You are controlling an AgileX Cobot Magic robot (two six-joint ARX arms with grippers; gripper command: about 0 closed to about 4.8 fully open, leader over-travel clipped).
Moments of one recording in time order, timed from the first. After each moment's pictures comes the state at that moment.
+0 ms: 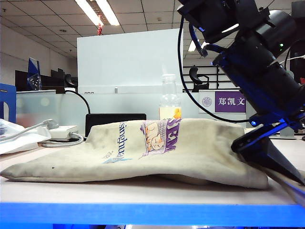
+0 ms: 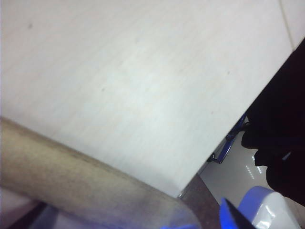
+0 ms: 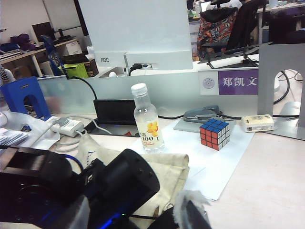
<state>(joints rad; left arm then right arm) -1.06 2.34 1.91 -0.57 0.37 -0.51 0.19 0.03 0.66 -0.61 -0.13 0.19</state>
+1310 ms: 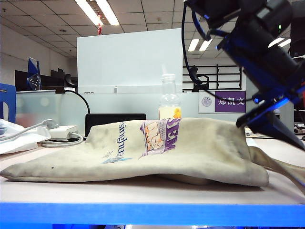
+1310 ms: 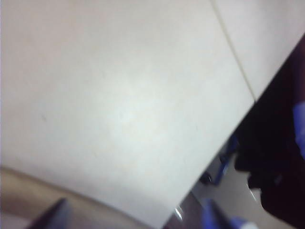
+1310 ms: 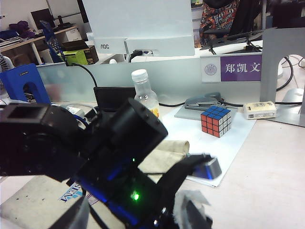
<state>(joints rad) -1.04 2.39 2.13 -0.64 0.35 -0.51 0.20 0.03 0.66 -0.66 -0.13 0.18</state>
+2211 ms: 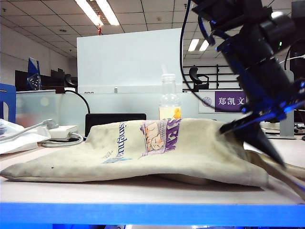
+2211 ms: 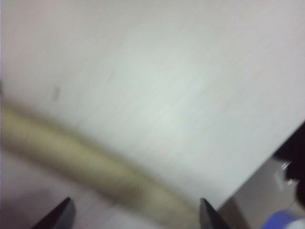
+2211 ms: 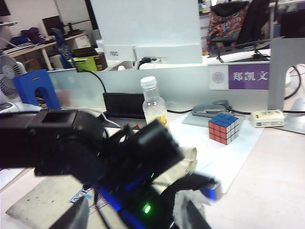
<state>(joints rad) -1.04 2.46 2.26 -0.88 0.27 -0.49 0.23 0.00 0.67 -0.66 -0.13 0.18</state>
